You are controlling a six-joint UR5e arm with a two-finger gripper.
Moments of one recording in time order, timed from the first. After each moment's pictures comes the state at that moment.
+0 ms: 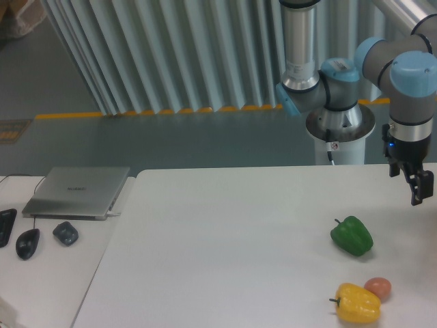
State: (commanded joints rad) arm 2.54 -1.73 -1.61 -1.34 1.60 1.63
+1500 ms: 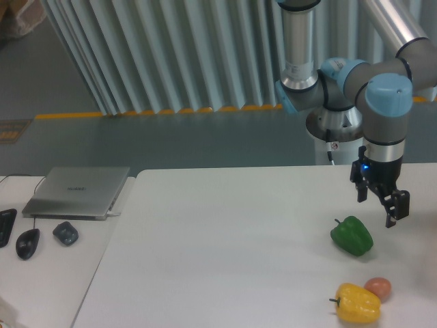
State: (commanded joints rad) arm 2.44 -1.79 -1.65 -1.11 1.49 1.23
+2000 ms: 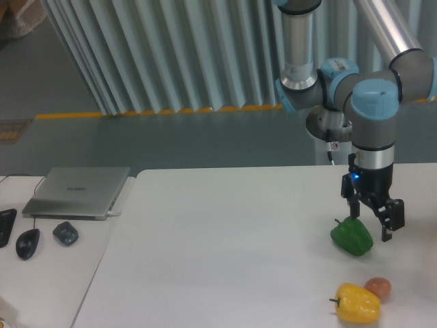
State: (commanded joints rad) arm 2.37 -1.87 -1.54 -1.00 1.51 1.26
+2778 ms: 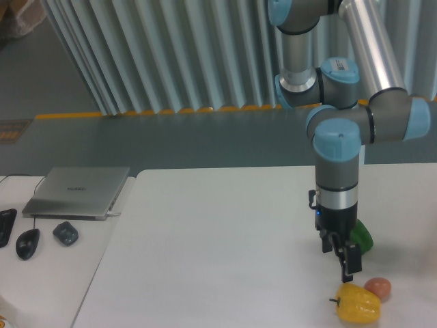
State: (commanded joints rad) arm 2.26 -2.04 -1.45 -1.00 1.52 1.31
